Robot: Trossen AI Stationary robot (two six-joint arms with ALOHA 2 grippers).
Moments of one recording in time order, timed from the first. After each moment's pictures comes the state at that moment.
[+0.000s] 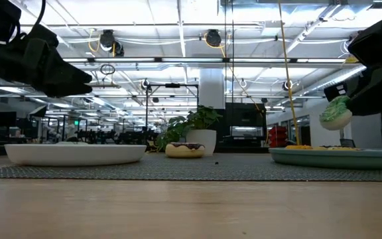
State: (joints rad) left arm -0.07 0.33 0.01 0.18 -0.44 -0.11; right arm 0.50 0.98 0.05 0.51 0.29 0.20
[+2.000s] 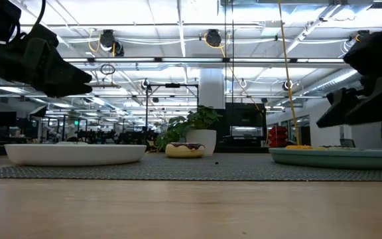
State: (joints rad) left arm -0.07 0.33 0.01 0.18 -0.44 -0.11; right arm 0.50 0.94 0.05 0.38 0.41 0.24
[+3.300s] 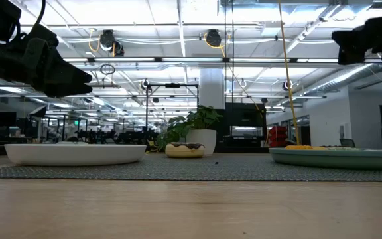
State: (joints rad) left arm -0.07 0.33 0.01 0.18 -0.44 -0.11; right arm 0.48 0.00 0.02 0.04 0.28 -0.18
